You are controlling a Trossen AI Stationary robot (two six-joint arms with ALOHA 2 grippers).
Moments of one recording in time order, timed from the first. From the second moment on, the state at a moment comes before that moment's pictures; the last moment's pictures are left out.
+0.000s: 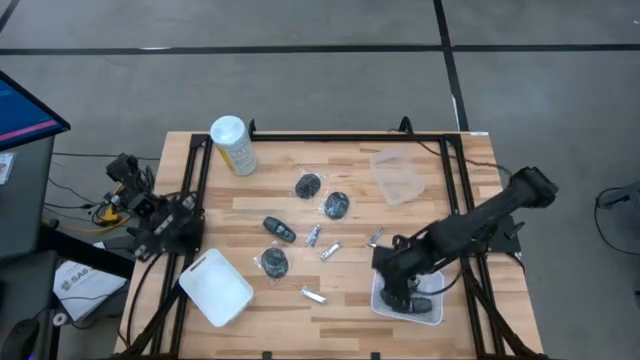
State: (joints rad) left arm -0.78 0.10 0.01 1.04 -0.17 0.13; right arm 0.53 1.51 1.35 -0.99 0.01 0.79
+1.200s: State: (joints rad) left arm -0.57 0.96 1.24 0.07 -0.49 0.08; right arm 0.61 1.26 1.39 -1.08 0.40 0.63
